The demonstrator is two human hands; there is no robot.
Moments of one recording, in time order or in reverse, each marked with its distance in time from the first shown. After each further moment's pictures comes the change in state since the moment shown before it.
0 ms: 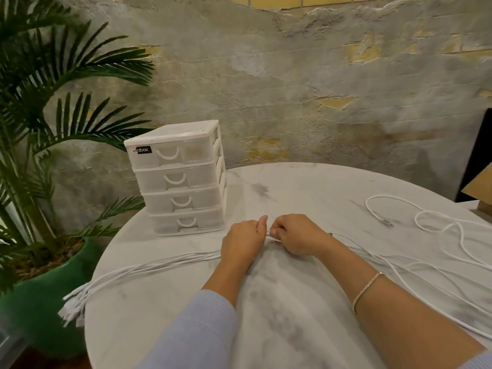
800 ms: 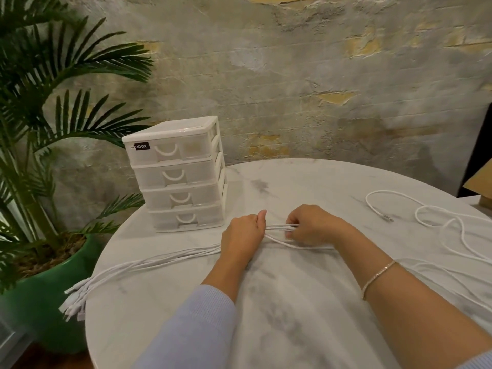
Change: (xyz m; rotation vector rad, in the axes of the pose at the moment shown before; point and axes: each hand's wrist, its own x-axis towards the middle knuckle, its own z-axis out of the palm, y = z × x) left_hand -0.001 0.002 -0.002 0.029 0.019 0.007; right_hand -0.006 0.012 -0.023 -0.187 -0.072 0.051
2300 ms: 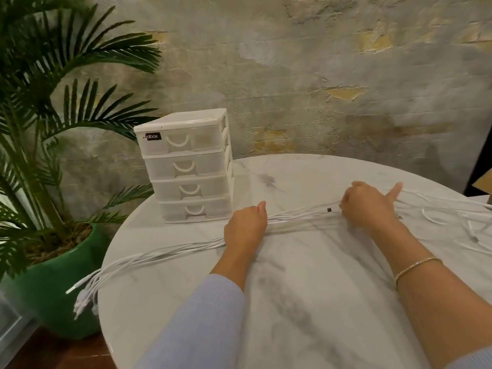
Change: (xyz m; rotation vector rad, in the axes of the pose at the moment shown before) left_hand 0.004 -0.004 -0.001 -0.010 -0.002 -0.128; right_hand 0.007 0.058 -0.011 -0.282 0.362 0.417
